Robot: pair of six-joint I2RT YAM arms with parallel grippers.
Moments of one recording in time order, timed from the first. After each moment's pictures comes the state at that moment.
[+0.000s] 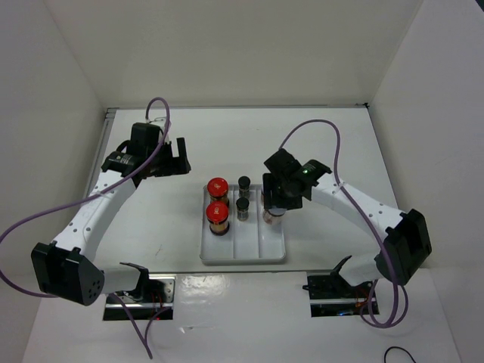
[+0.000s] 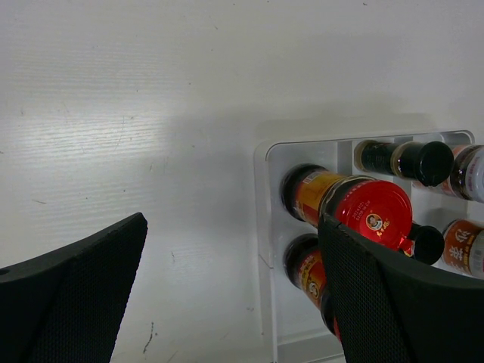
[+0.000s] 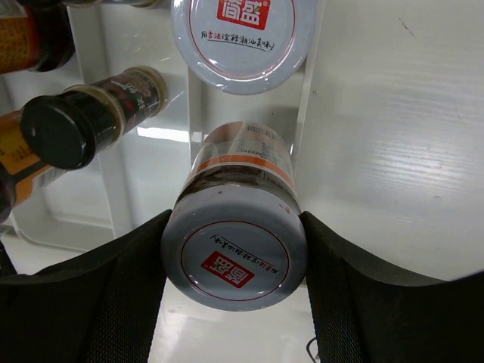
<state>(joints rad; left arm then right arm) -0.23 1.27 1.20 -0.72 0.02 -0.32 0.70 1.39 1.16 -0.92 0.11 0.66</state>
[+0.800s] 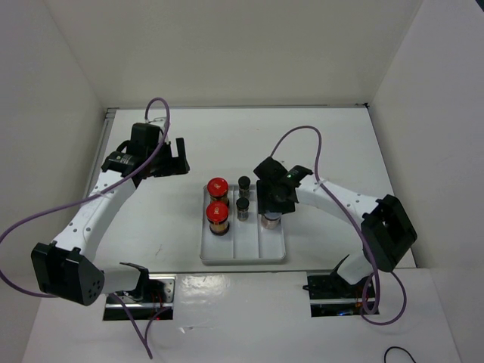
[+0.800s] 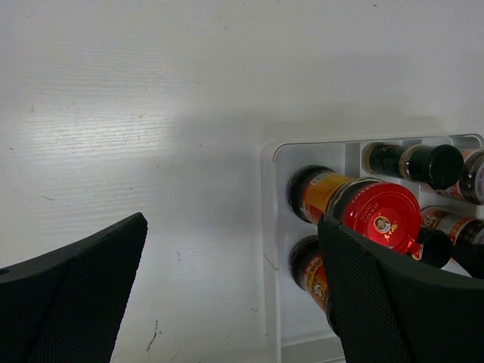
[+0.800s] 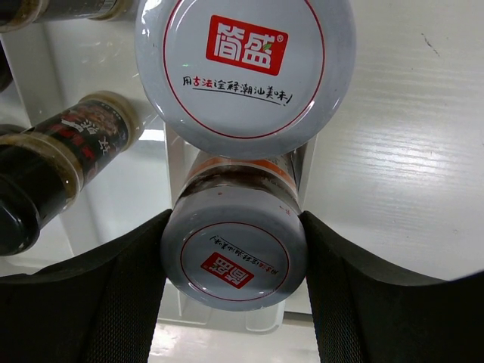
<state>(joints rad) -0.23 1.27 1.20 -0.72 0.00 -0.32 0.74 1.52 1.08 -0.78 0.17 0.67</state>
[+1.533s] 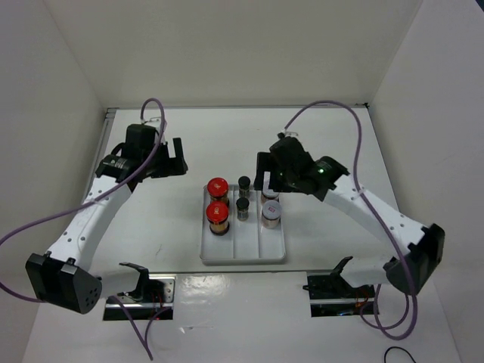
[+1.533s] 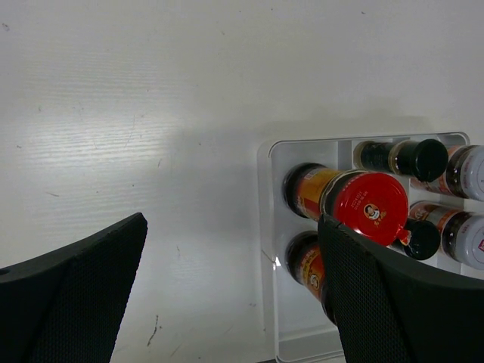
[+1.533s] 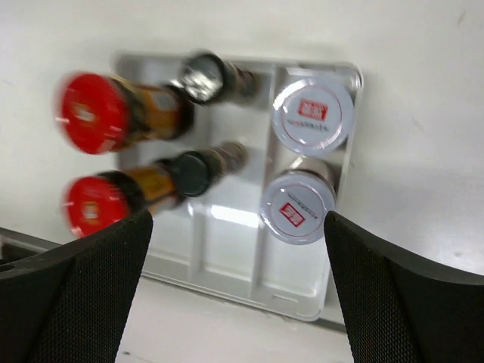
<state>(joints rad) -0.23 1.22 1.20 -0.74 0.00 -0.32 0.74 1.33 1.27 -0.84 0.19 0.69</state>
